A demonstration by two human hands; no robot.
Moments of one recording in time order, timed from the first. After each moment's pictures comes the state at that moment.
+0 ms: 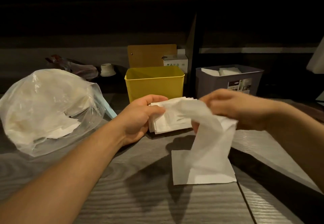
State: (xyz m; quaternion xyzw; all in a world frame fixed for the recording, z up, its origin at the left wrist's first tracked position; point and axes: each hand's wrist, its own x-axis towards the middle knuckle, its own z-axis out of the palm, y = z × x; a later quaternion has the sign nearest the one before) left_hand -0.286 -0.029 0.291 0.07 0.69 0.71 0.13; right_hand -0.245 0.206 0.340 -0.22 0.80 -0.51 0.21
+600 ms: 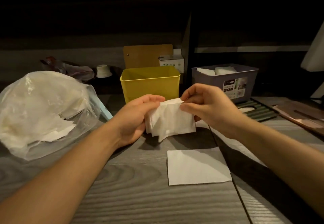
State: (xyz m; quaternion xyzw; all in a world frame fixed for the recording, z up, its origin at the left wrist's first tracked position) left_hand -0.283 -0.026 0.293 0.06 0.70 0.71 0.12; right_hand -0.259 0.177 0.305 -0.15 0.84 -0.51 -0.11
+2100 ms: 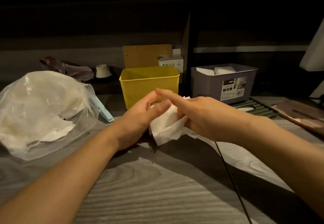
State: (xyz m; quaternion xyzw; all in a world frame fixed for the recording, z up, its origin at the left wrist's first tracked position) left_hand -0.270 -0.027 0.293 0.26 0.76 0.59 0.10; right_hand -0.240 0.168 0.322 -0.32 0.94 -0.07 -0.10
